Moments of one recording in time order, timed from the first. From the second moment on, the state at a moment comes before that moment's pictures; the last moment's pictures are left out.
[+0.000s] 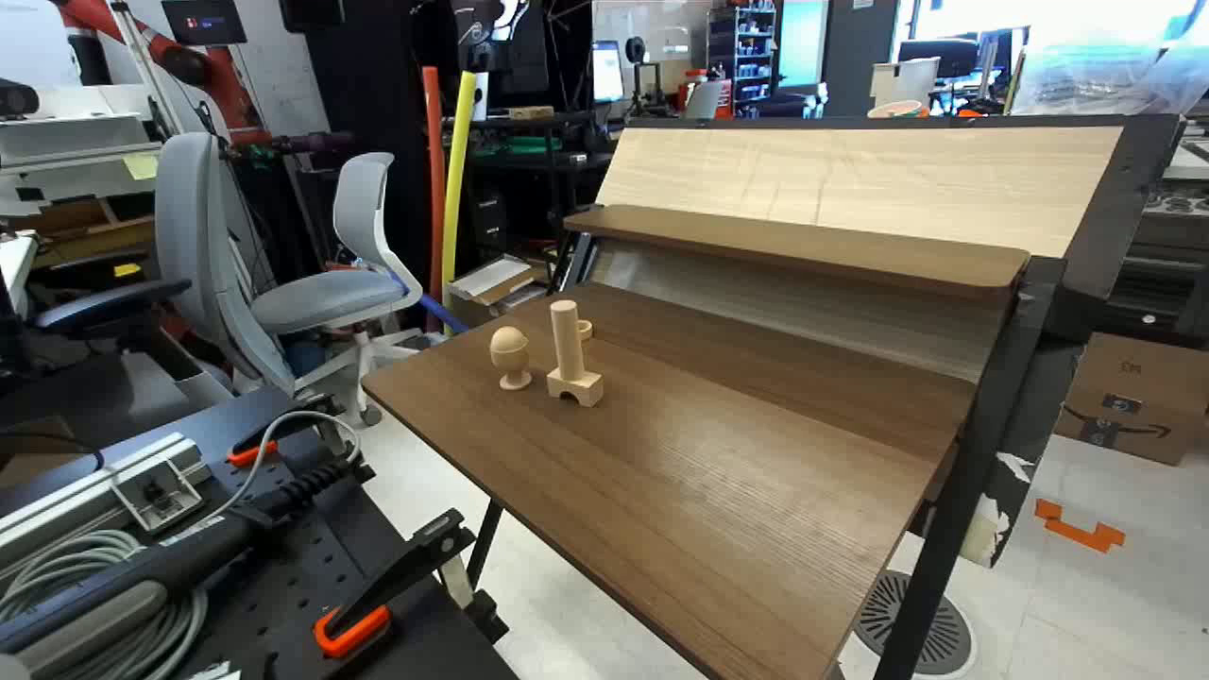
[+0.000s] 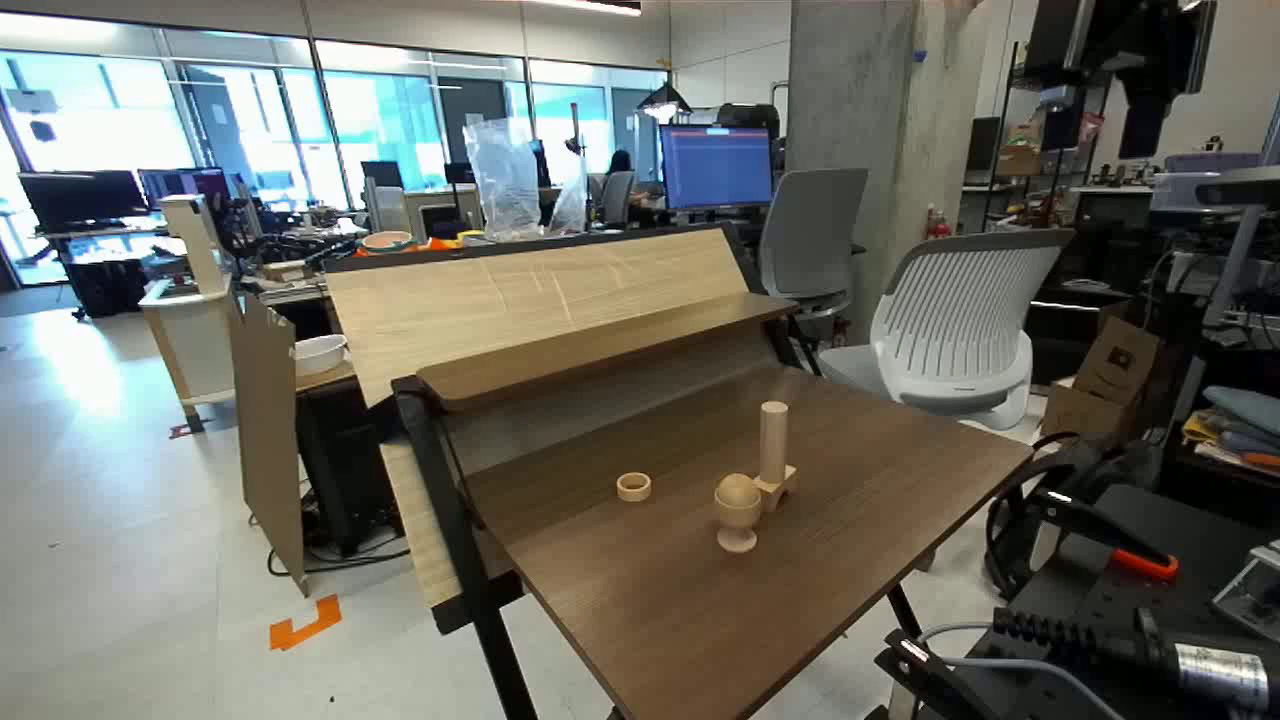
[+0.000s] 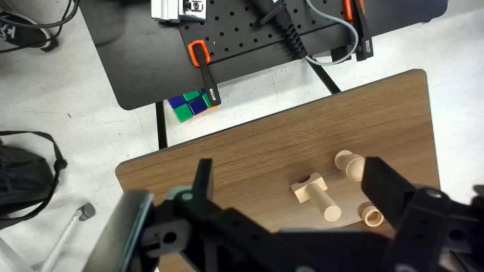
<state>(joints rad) -0.11 -0.45 -0.15 -2.45 0.01 1.91 -0.01</state>
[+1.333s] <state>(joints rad) -0.02 -0.16 -0.05 -2.33 0.24 2.19 0.08</state>
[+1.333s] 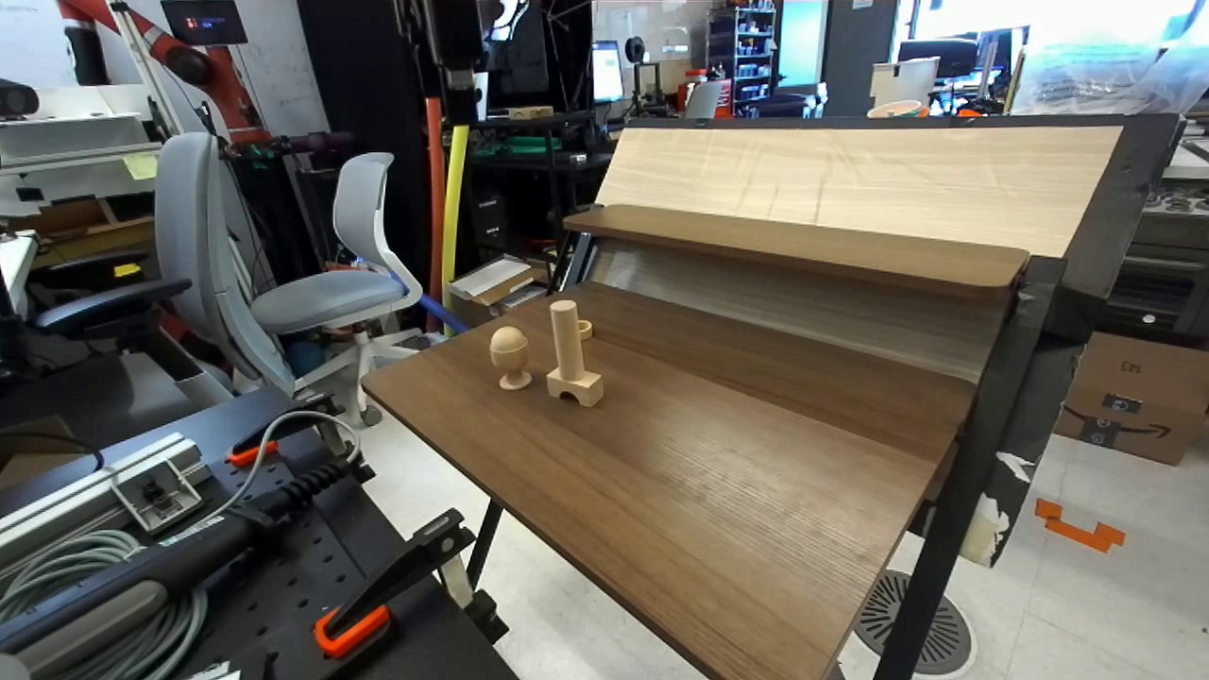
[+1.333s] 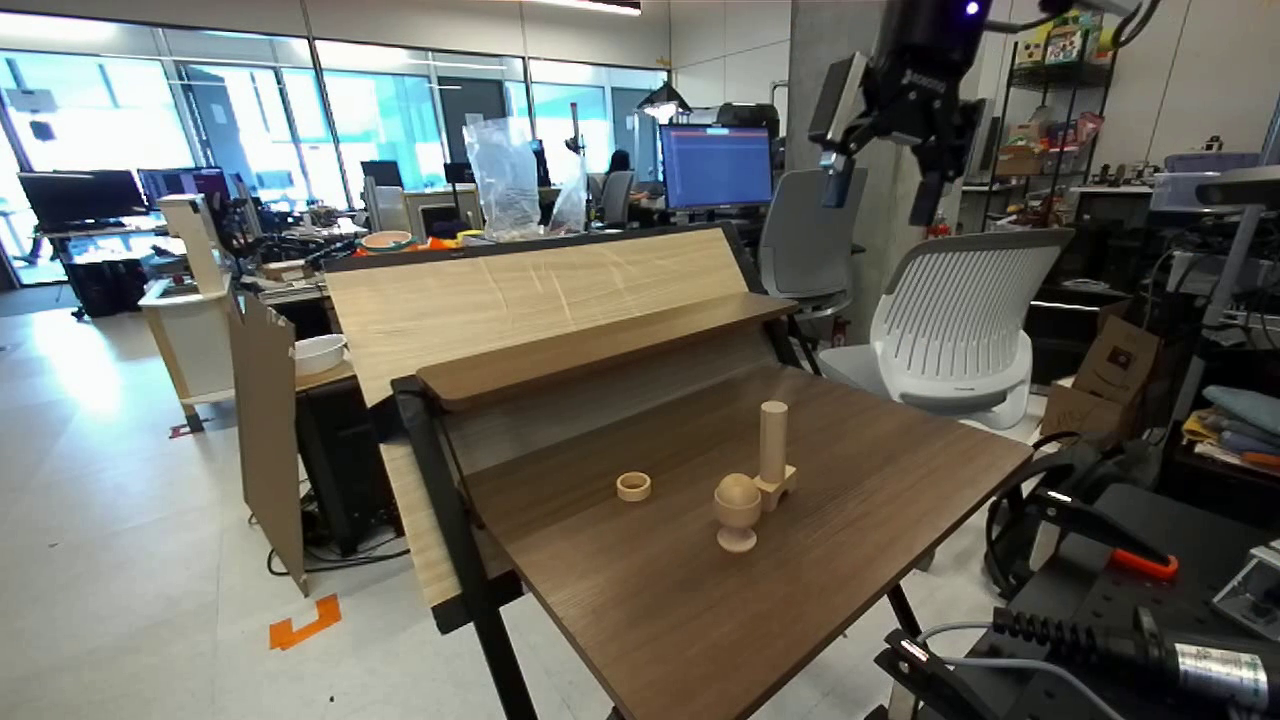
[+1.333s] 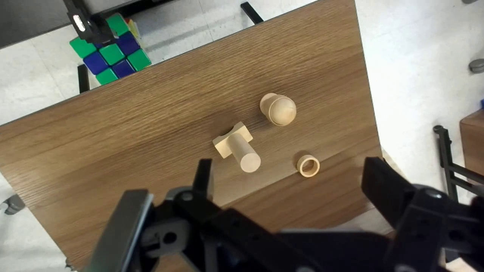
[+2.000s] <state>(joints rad) 0.01 0.28 0.02 -1.93 0.08 2.20 0.00</state>
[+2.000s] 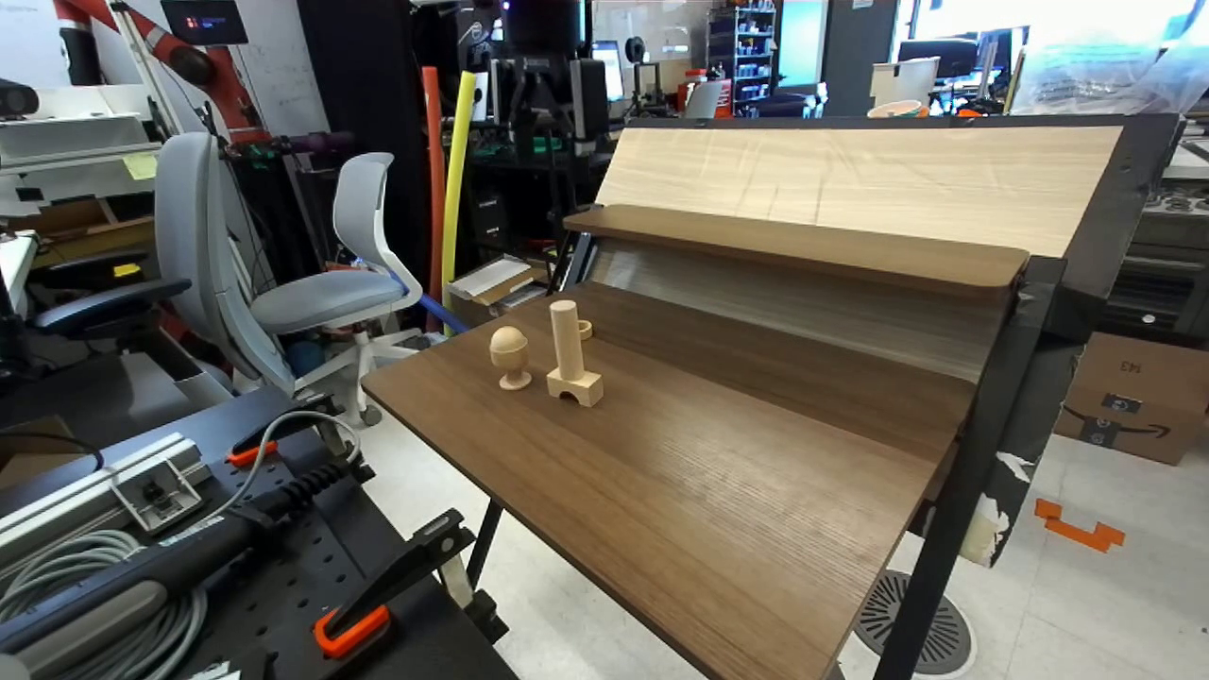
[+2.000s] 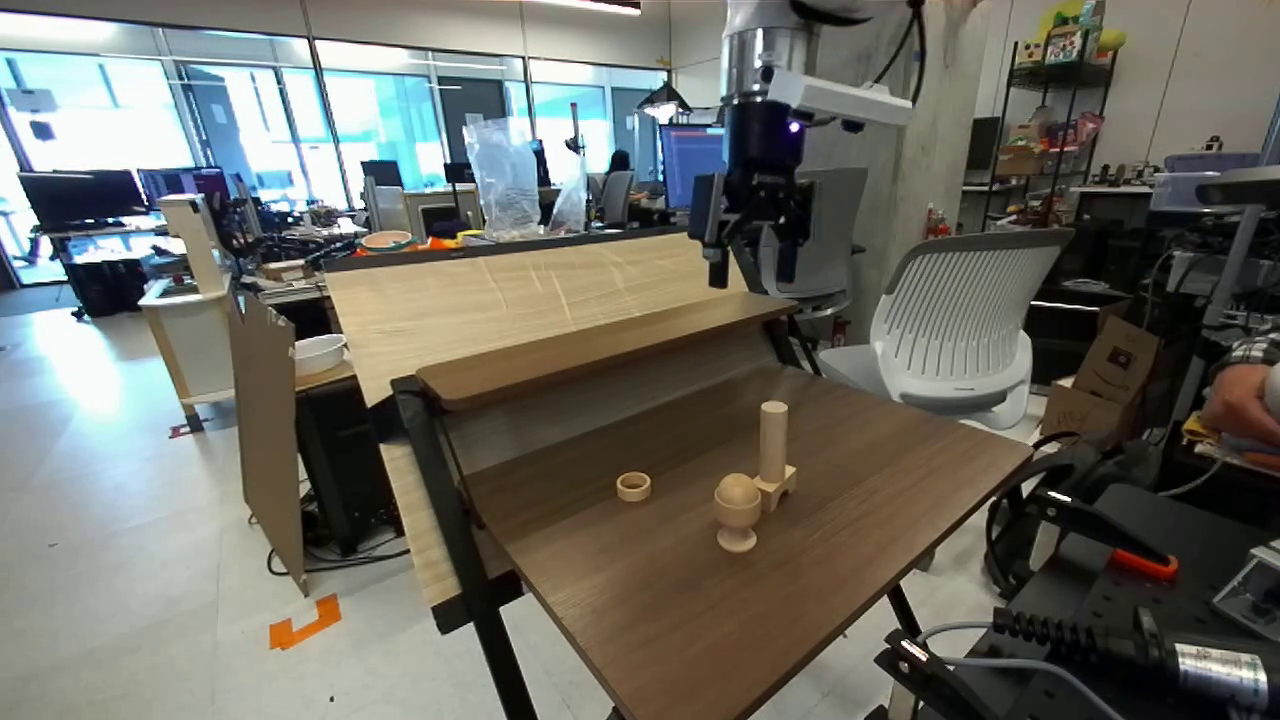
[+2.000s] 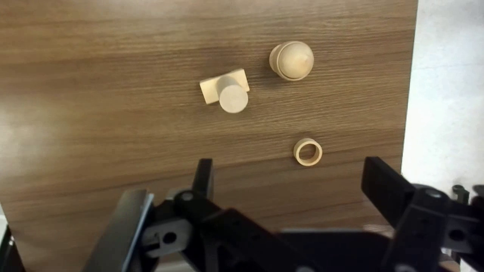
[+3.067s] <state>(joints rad) 0.03 0.55 0.12 -1.75 0.07 2.48 -0.24</state>
